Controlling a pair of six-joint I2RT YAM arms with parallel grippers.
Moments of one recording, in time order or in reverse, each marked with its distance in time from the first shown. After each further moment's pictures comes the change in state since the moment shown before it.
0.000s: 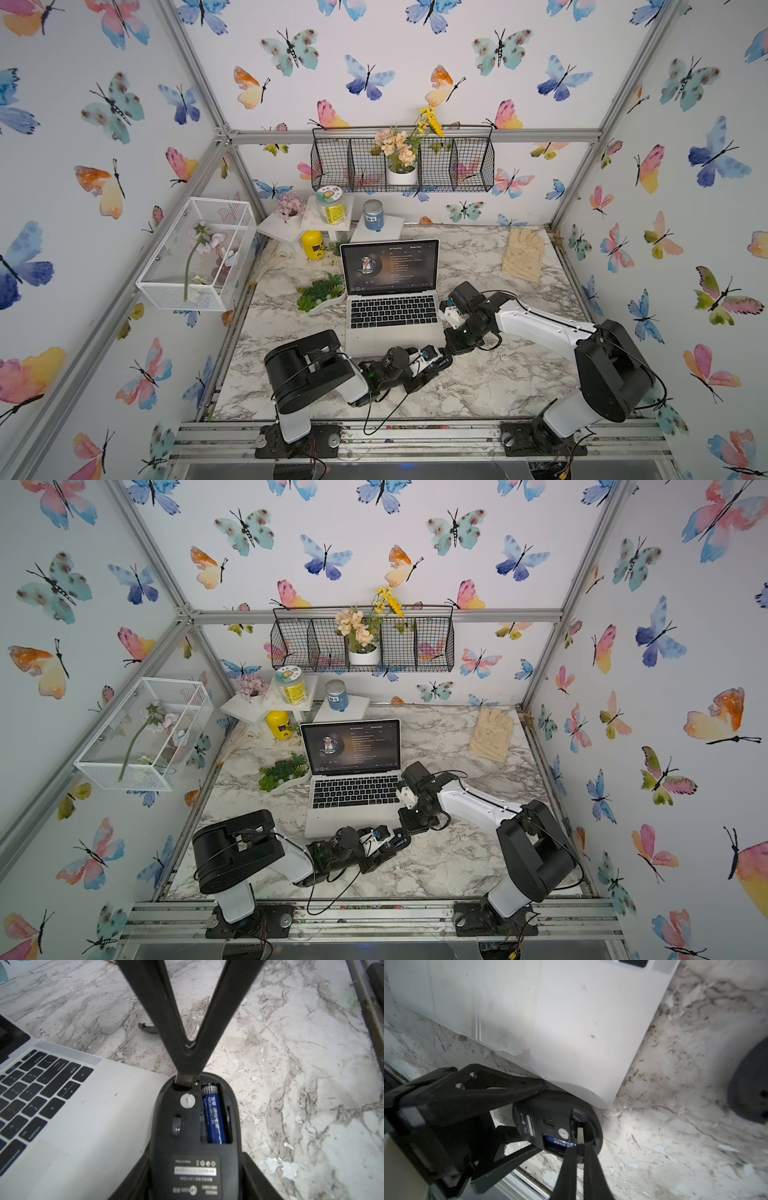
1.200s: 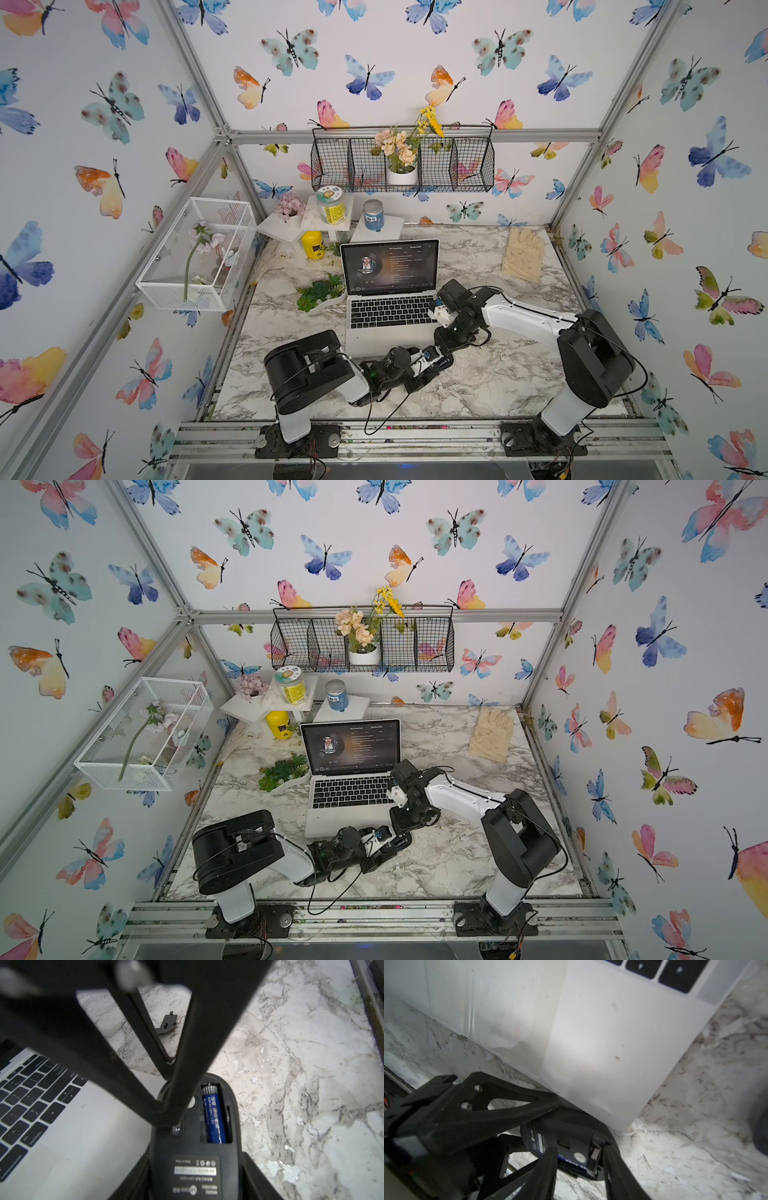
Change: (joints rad) left arm -0.006 -0.002 0.012 -0.020 -0.016 0.016; right arm 0.045 0.096 0.098 -0.039 0.018 -0.036
